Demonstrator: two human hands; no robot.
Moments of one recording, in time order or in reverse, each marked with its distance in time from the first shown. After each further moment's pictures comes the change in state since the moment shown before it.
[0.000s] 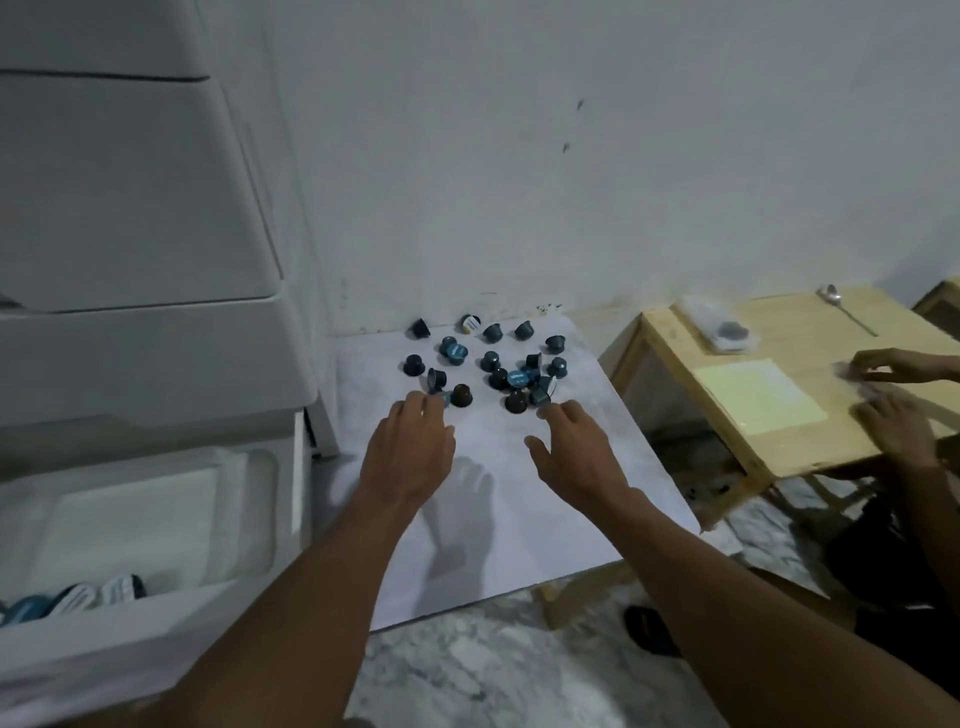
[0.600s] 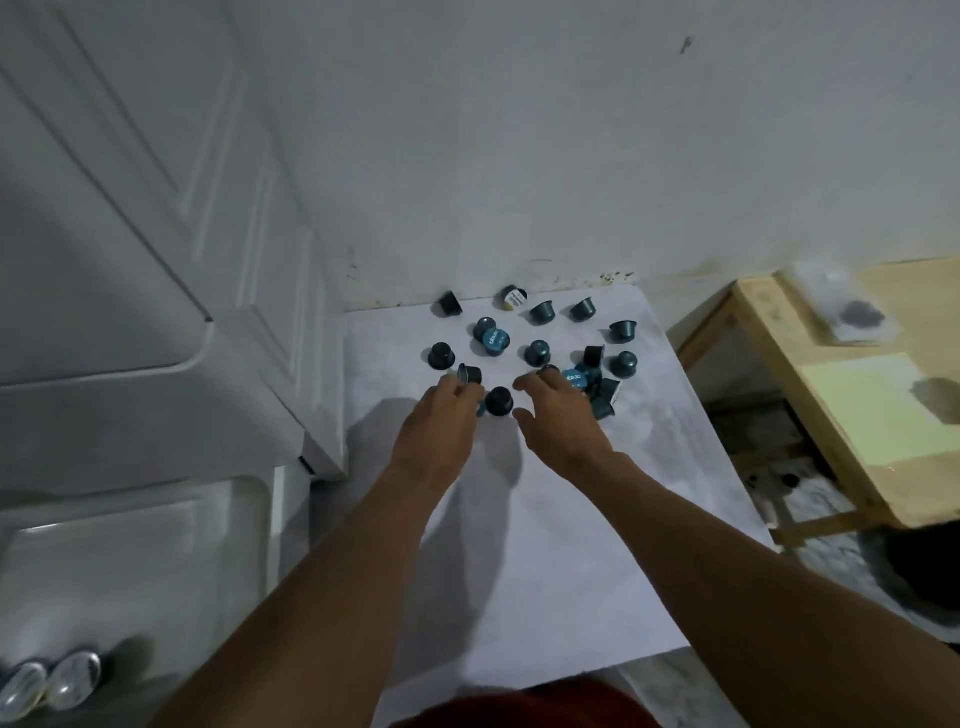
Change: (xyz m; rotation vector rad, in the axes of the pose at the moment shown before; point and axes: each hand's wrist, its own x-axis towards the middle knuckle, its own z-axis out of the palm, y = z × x) left_hand 0.112 -0.051 0.085 -0.060 -0.248 -0.101; right_hand 0.149 -0.011 0.078 0.094 -0.187 -0.066
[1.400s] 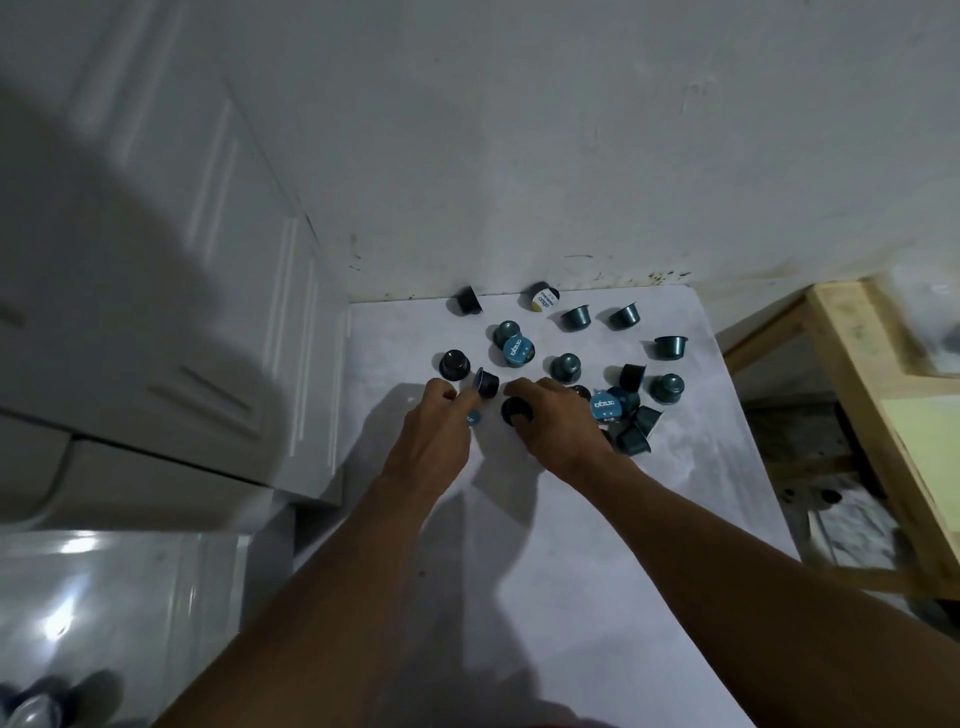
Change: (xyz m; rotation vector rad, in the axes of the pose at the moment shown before) left_hand 0.042 -0.032 0.030 -0.119 -0.026 -0.123; right_hand 0.071 0.019 0.030 0.021 -0.181 -0.075
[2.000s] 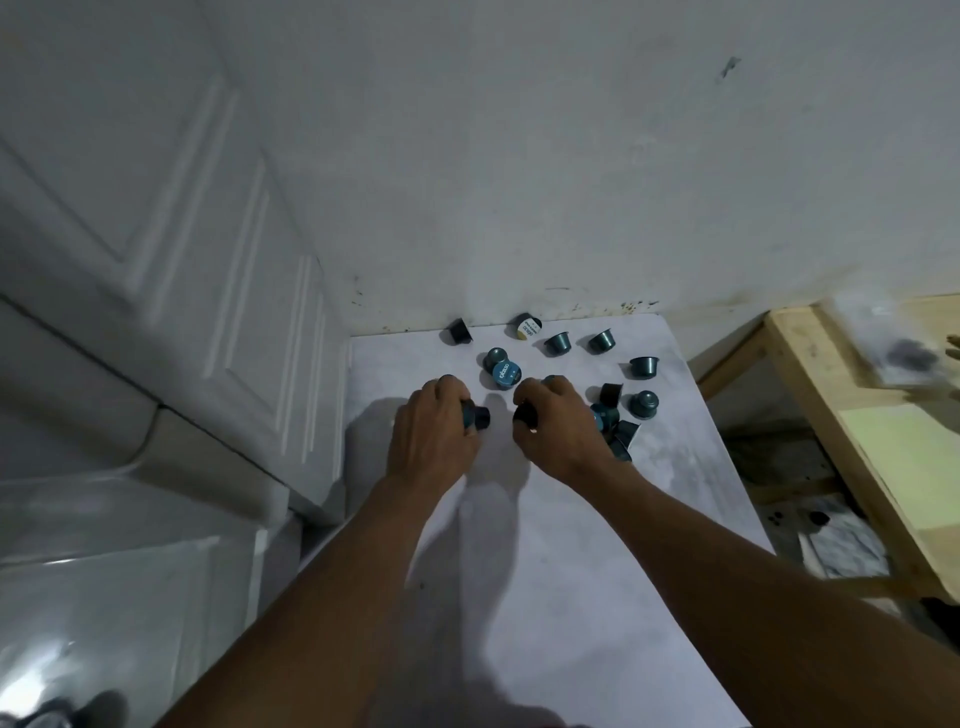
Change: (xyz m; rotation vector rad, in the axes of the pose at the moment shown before) left_hand -0.005 0.027 -0.031 -0.005 0.170 0.002; right_hand -0.019 -0.010 -0.023 0.076 0.143 0.048
